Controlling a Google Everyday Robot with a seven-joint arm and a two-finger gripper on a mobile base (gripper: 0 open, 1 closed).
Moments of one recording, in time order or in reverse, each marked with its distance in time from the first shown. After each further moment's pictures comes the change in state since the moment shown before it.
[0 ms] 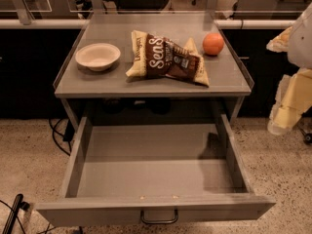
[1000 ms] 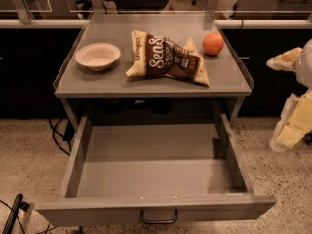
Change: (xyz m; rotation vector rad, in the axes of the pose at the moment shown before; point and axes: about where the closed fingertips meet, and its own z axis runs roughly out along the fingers) arm 0.009 0.021 0.021 -0.060 -0.168 0.017
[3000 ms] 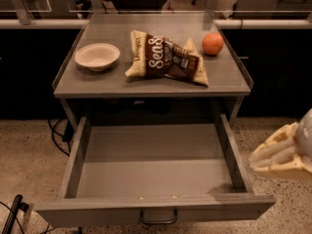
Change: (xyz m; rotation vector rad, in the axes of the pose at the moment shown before) arm 0.017 0.106 0.032 -0.146 -0.190 0.001
